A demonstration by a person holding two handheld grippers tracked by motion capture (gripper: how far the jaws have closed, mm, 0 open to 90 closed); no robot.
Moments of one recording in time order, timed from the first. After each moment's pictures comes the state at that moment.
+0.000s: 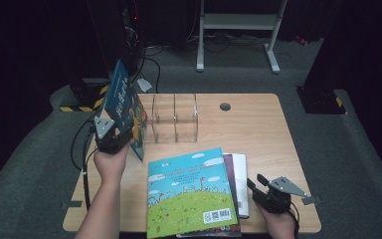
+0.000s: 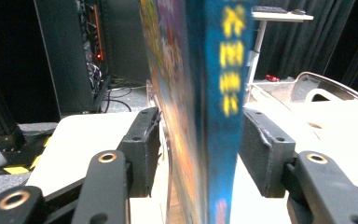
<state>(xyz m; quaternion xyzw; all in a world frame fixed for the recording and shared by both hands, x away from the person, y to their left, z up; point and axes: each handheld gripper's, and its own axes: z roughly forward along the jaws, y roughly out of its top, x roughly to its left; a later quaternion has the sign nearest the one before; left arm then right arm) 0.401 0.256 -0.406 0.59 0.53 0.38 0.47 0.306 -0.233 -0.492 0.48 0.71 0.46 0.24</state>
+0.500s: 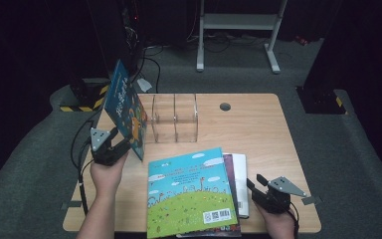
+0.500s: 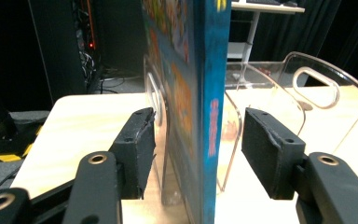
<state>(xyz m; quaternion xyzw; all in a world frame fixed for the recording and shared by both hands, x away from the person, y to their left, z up) 0.374 0.264 -0.419 0.60 0.53 0.36 0.48 0.306 -0.232 -0.492 0.47 0.72 0.46 0.24</state>
